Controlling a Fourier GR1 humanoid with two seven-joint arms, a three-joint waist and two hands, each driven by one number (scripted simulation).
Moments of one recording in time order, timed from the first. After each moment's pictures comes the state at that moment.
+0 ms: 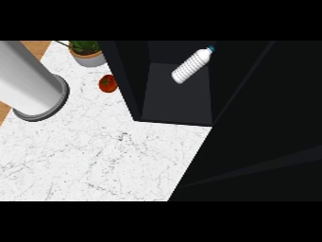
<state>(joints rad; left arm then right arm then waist) 0.80 0.53 -0.13 -2.30 0.68 -0.04 -0.57 0.38 -0.12 0.49 -2.36 0.02 0.35 0.20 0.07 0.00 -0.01</state>
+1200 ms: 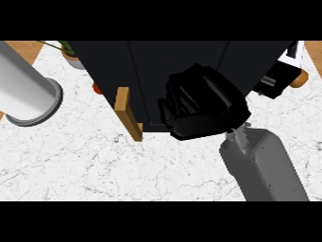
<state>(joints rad) 1.07 0.53 0.26 -2.27 0.98 -0.42 -0.60 -0.58 -0.01 0.22 -1.62 -0.47 0.09 0.40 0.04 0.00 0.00</state>
